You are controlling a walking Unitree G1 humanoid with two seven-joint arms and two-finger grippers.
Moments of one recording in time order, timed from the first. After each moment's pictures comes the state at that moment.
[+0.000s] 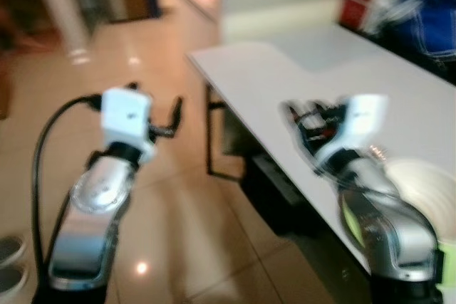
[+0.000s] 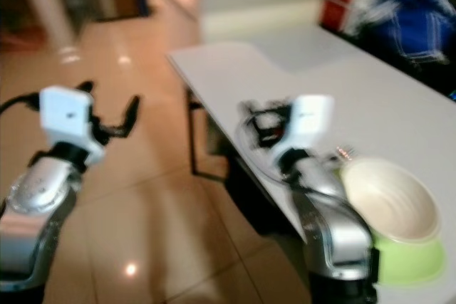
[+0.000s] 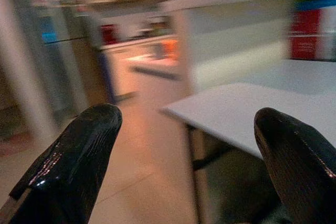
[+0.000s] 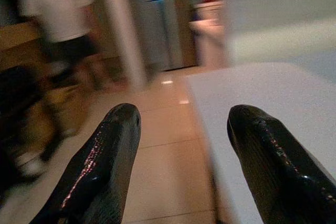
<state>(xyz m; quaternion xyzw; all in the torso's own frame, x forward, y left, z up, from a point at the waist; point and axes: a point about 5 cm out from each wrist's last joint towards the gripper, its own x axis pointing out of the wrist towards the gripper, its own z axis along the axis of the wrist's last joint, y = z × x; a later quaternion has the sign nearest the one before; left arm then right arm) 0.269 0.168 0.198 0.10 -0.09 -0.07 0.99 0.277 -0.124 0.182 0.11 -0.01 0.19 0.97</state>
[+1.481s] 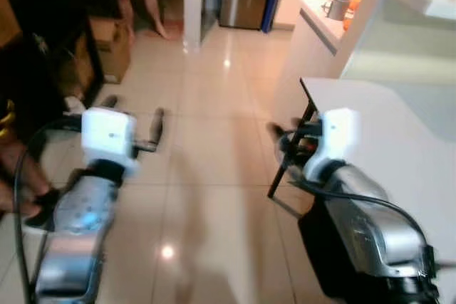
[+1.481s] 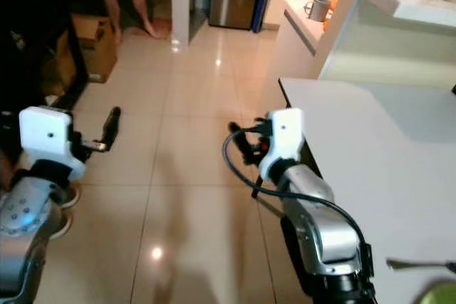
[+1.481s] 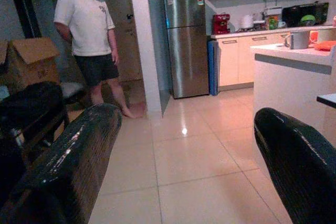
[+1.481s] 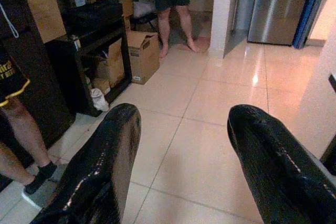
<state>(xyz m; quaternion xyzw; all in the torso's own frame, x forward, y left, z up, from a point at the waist) 0.255 0.186 0.180 0.11 -0.09 -0.05 0.99 0.283 -0.125 0.154 0.06 0.04 0.21 0.98</state>
